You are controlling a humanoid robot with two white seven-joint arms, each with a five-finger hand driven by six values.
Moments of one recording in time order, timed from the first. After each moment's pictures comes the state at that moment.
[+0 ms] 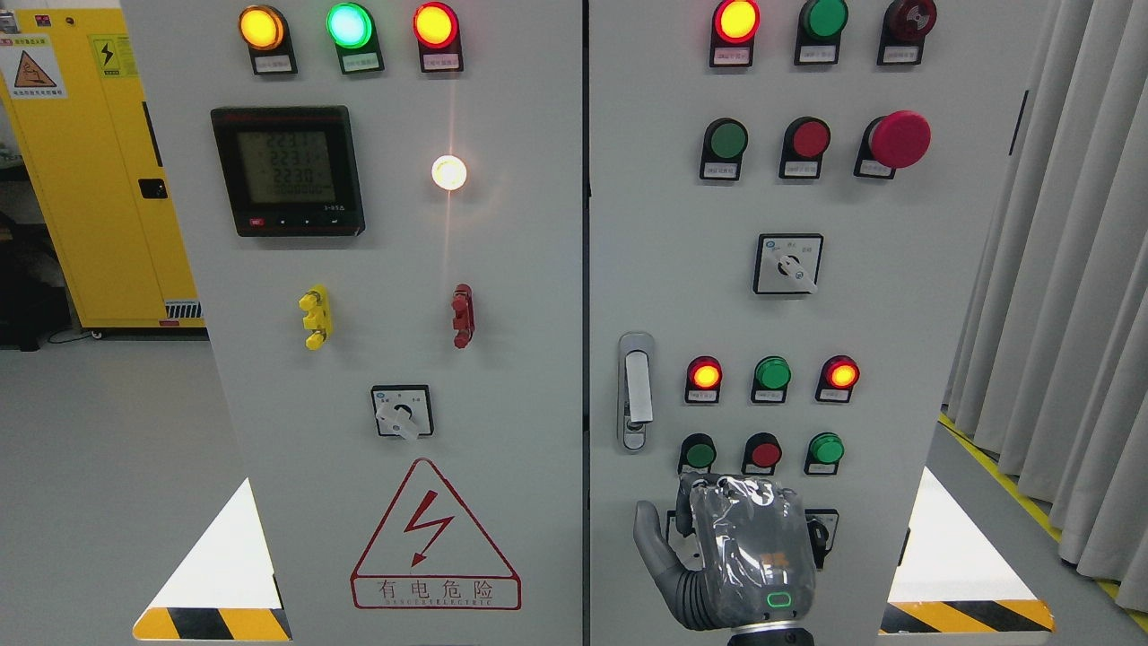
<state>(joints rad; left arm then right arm) -0.04 -0.11 -0.09 -0.04 0.15 -0.05 -0.03 -0.26 0.14 0.25 -1.85 1.48 0.14 -0.09</state>
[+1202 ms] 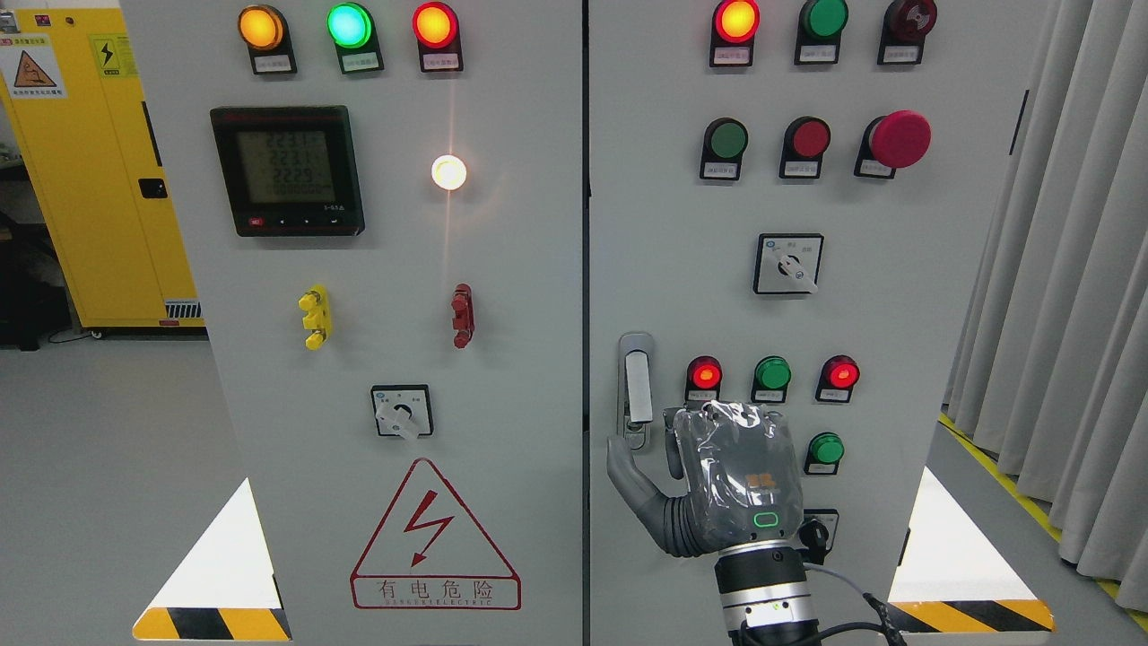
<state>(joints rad) -0.04 -0.11 -0.09 -0.04 0.15 -0.05 -0.03 -0.42 0.14 0.26 -1.82 1.48 0.15 -0.01</state>
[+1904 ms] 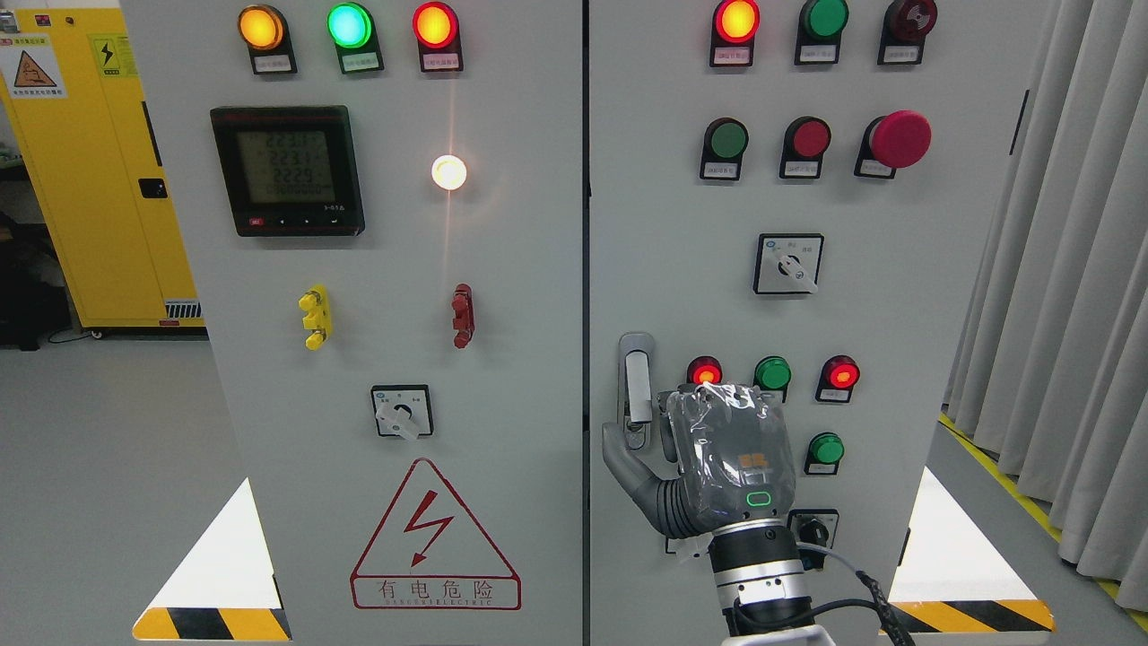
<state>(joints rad) -0.04 -0.11 -0.09 -0.04 0.15 -0.06 -0.03 -0.46 0.14 0.26 -1.79 1.48 0.15 0.00</state>
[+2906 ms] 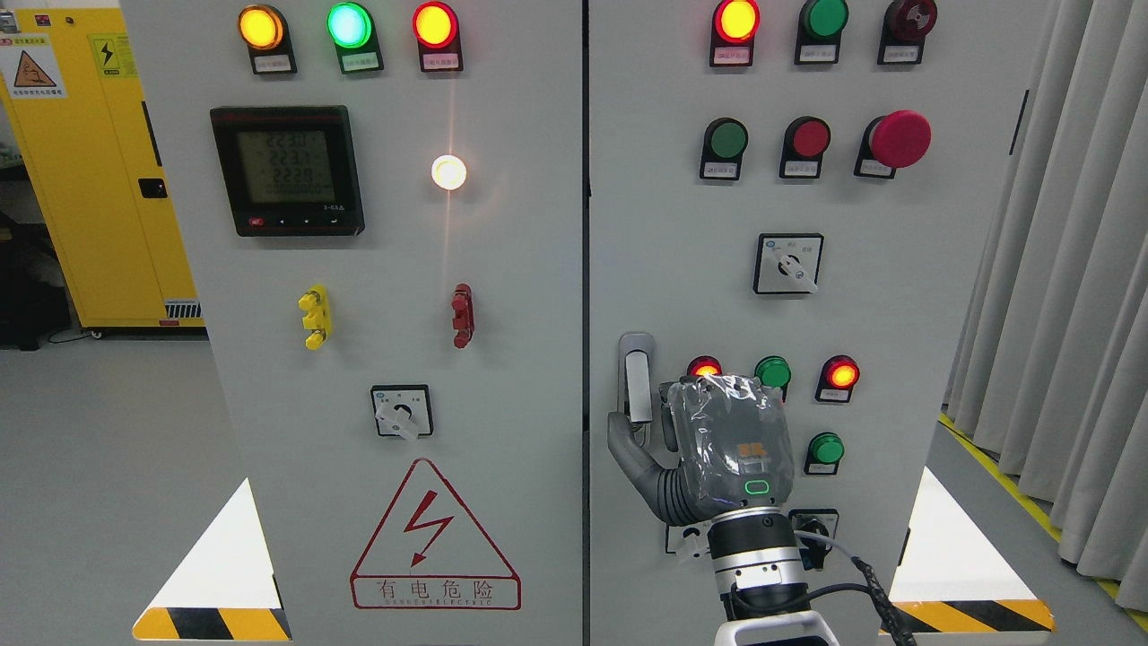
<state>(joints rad) -0.04 -0.11 -0.09 -0.04 0.15 -0.05 -0.03 -0.48 0.14 0.25 -1.75 1.48 0.16 0.00</state>
